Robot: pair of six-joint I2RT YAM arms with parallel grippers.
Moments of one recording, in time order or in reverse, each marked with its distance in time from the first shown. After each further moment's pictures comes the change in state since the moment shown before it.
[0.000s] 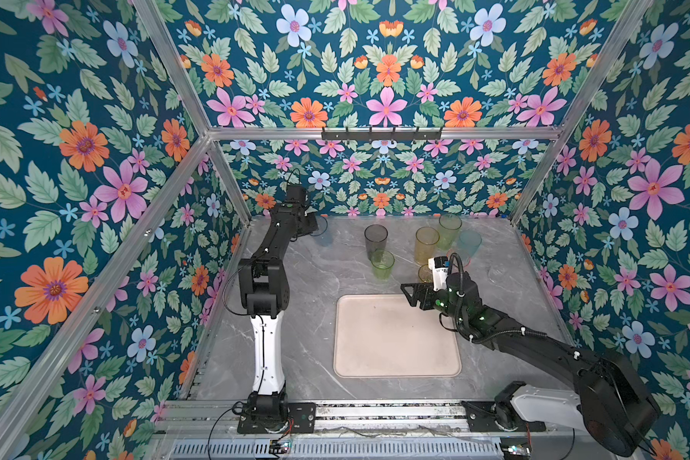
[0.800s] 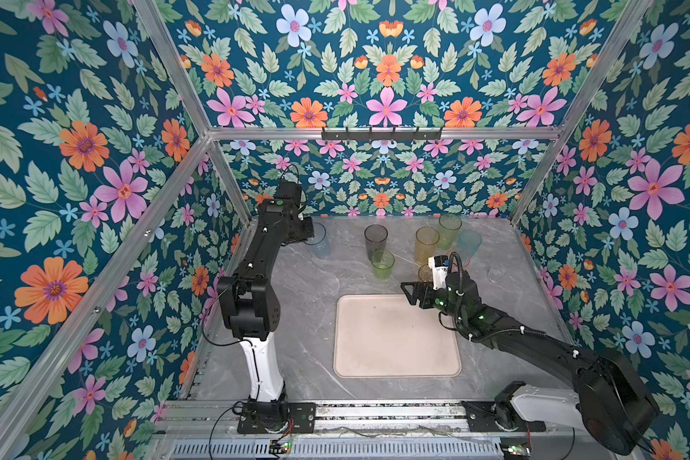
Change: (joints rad) left arm -0.045 -0.342 -0.206 -0.248 0.015 0.080; right arm 0.000 0.010 0.011 -0.001 0.011 0.003
